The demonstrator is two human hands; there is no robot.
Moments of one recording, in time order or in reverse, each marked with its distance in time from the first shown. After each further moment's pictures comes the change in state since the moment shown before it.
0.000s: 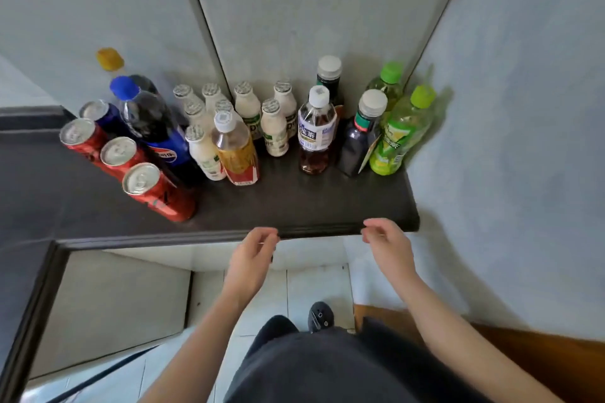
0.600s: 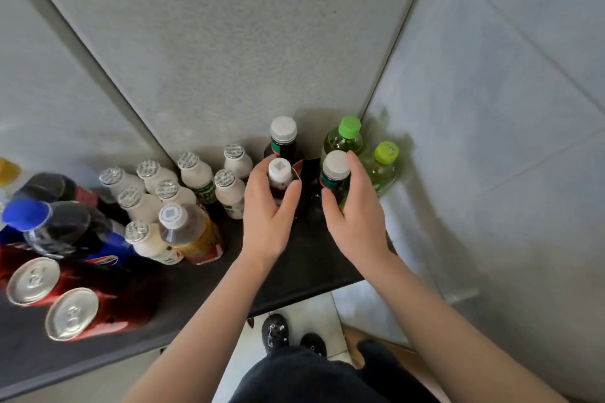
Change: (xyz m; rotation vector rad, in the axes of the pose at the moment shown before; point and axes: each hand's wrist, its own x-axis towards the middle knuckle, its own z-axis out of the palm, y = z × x) left_hand 0.124 0.157 0.023 -0.174 0.027 0.606; right_hand 0.059 -0.147 -0.007 -0.226 0.424 -0.553
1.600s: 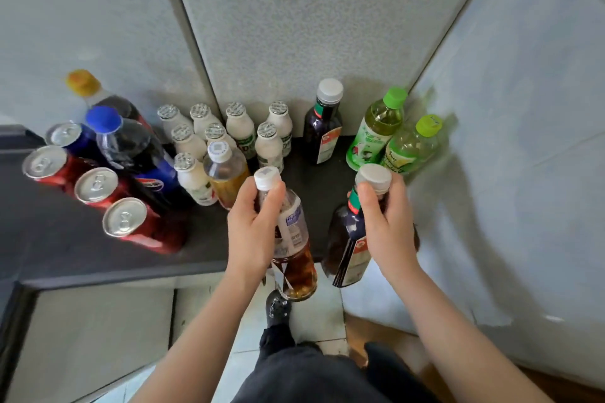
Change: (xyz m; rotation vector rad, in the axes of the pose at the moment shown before) left_hand -0.090 0.010 -0.051 -0.209 0.209 -0.282; right_hand -0.059 -0.005 -0.013 0.425 -0.124 0.128
